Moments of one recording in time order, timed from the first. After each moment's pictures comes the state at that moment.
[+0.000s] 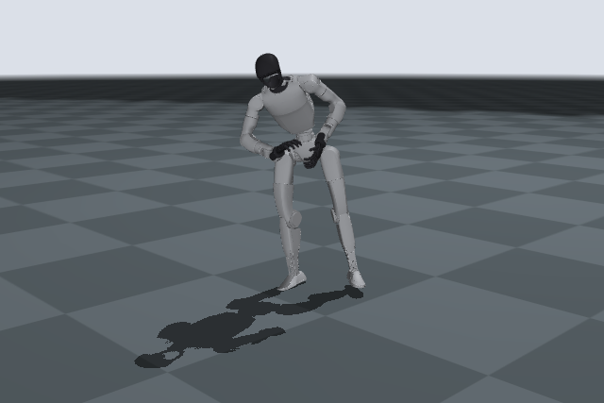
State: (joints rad) left arm -0.23 0.44 -0.68 -0.02 -0.79 -0.25 0.27; right arm -0.82 -0.70 1.03 0.07 -0.98 0.10 -0.86; waist 0.09 0.22 0.50; left_leg -0.21 0.15 0.36 -0.09 0.12 -0.24; right_leg -0.26 -0.16 -0.48 0.06 0.05 0.26
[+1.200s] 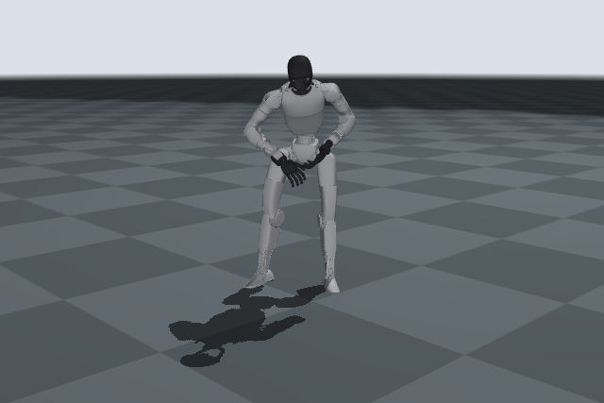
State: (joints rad) left arm -0.25 0.42 -0.67 -0.17 -0.98 -0.08 0.13; right arm -0.52 -0.79 0.77 -0.02 -0.69 0.03 0.04; waist 0.26 0.10 0.52; left_leg -0.29 0.14 0.37 -0.09 0.06 -0.24; right_leg -0.36 -0.21 -0.45 0.01 0.22 0.26
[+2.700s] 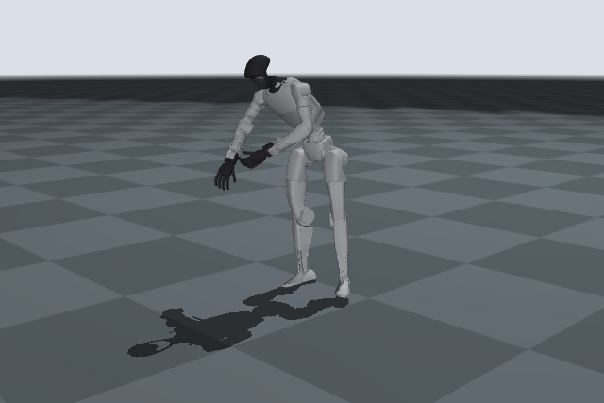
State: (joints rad) left arm -0.77 0.03 -0.88 0.35 -0.76 -0.11 0.26; right arm -0.96 -0.89 0.90 0.54 -0.77 0.14 0.04; waist -0.07 0.12 0.52; left_leg -0.32 0.19 0.61 -0.09 0.14 -0.26; right_leg -0.34 -0.09 -0.34 0.01 0.13 0.26
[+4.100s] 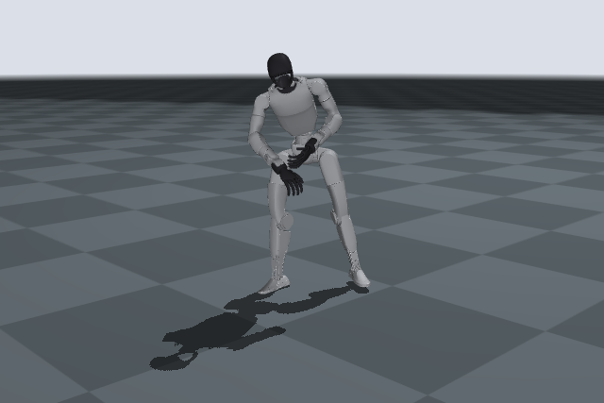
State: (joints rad) left arm -0.54 0.22 -0.67 0.10 -0.74 -0.13 0.16; right arm -0.96 -0.57 0.95 0.59 -0.90 0.05 0.02; waist 0.16 0.17 0.49; left_leg -0.12 0.23 0.43 -0.09 0.12 -0.21; right_leg -0.33 -0.24 -0.60 0.00 0.19 0.26
